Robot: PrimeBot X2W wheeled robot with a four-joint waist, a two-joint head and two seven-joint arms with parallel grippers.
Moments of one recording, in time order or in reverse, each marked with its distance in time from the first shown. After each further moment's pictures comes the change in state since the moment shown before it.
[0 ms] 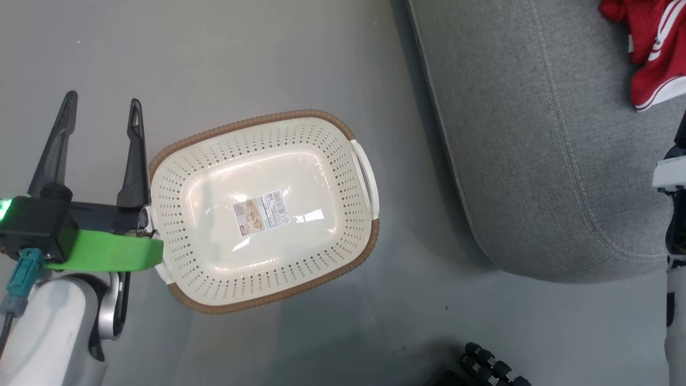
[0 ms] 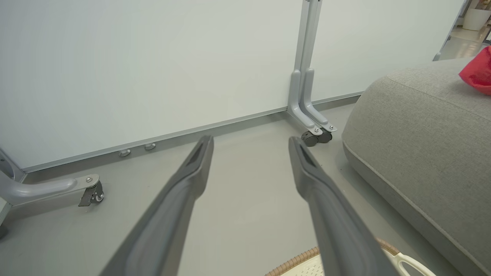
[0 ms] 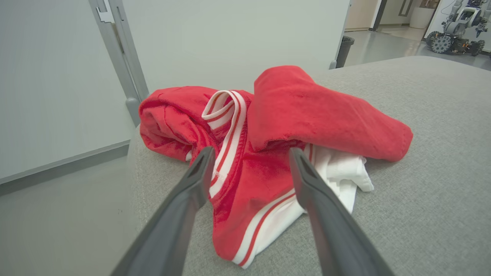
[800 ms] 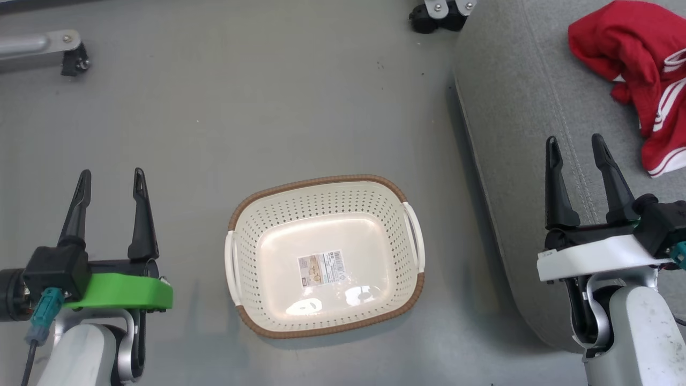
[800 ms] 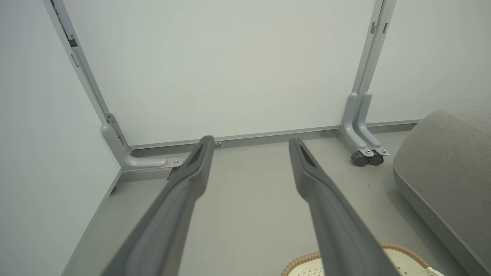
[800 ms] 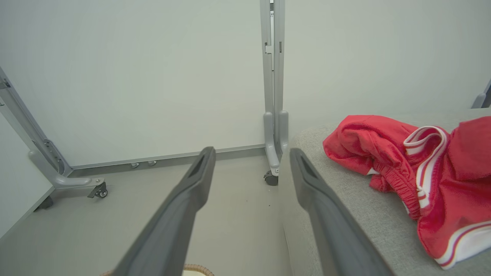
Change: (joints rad) left arm 0.153 -0.145 0.108 0.142 -0.009 -0.042 -0.034; right arm 0.316 0.153 0.261 -0.362 -0.171 0.000 0.079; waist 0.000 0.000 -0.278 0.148
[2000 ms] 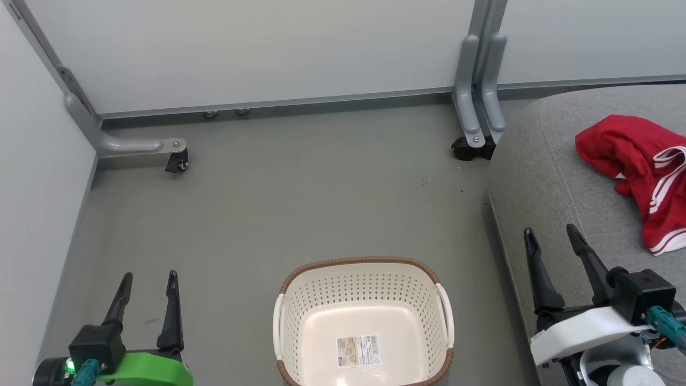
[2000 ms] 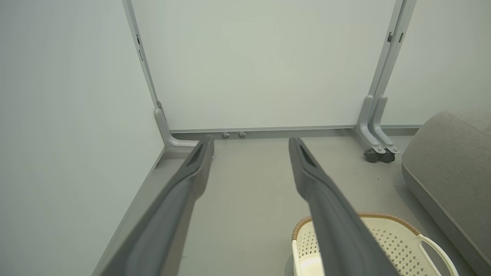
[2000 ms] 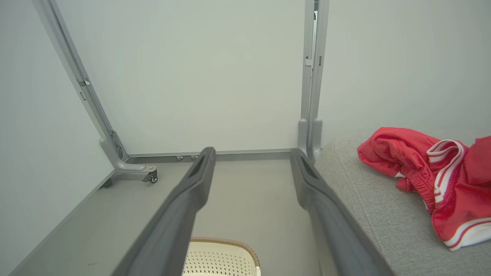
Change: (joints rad) left arm 0.219 -0.146 0.130 0.145 0.121 -0.176 0.000; right arm 0.272 0.009 0.041 -0.116 -0.026 0.000 0.139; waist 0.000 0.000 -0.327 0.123
